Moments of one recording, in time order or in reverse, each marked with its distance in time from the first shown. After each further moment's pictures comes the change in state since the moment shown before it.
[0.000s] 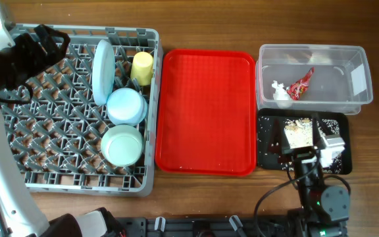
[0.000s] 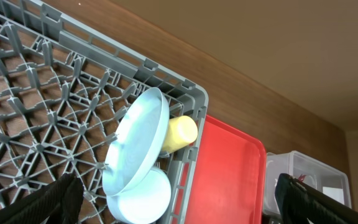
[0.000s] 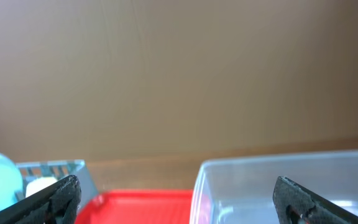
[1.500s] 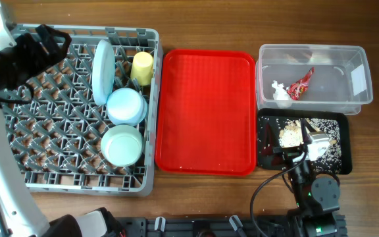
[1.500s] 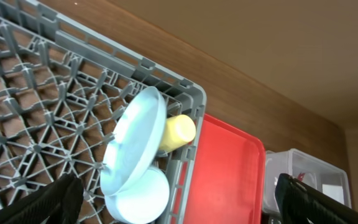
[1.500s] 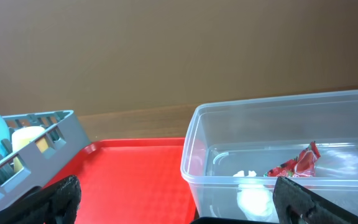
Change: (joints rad) left arm -0.020 -0.007 0.000 0.000 -0.003 0.000; right arm -0.002 -0.007 -0.061 -0.111 -0.020 0.000
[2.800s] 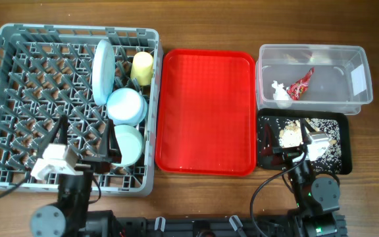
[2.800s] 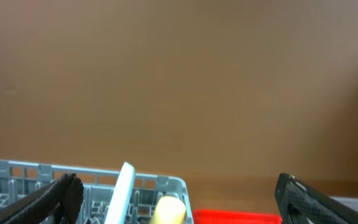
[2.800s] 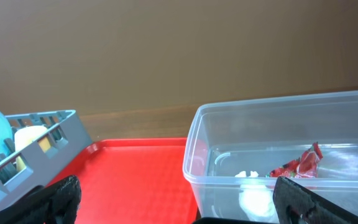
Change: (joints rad) left arm -0.321 -1.384 -1.429 1.092 -0.352 0.000; right arm 0.000 -0.002 0.000 0.000 -0.008 0.000
